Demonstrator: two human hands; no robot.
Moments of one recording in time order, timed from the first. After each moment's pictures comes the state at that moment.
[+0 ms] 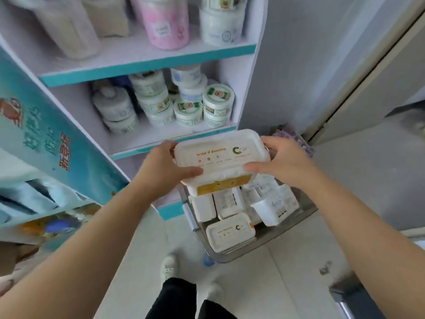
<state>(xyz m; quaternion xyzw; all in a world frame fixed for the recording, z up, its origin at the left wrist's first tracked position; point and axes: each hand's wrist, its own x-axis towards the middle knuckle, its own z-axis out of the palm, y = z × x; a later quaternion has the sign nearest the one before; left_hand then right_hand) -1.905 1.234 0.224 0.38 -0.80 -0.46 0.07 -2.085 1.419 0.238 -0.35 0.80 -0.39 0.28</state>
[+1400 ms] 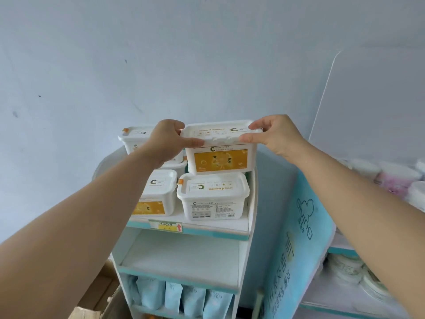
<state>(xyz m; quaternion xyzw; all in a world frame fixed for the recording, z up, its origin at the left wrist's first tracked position) -1.564 0.823 0.495 0.42 -0.74 -0.36 0.37 -1.799 0.914 0.511 -0.57 0.66 -0.48 0.14</state>
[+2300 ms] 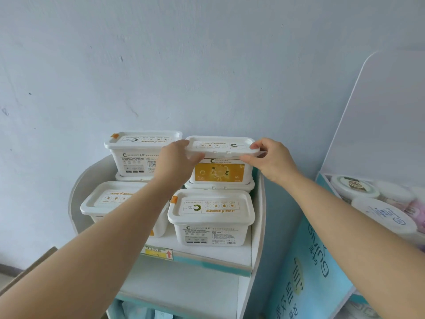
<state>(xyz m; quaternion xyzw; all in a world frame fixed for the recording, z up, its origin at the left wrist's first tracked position) -1.611 0.794 0.452 0.54 -0.73 -0.18 0.38 -1.828 0.850 0.460 -0.58 0.70 -0.41 0.06</state>
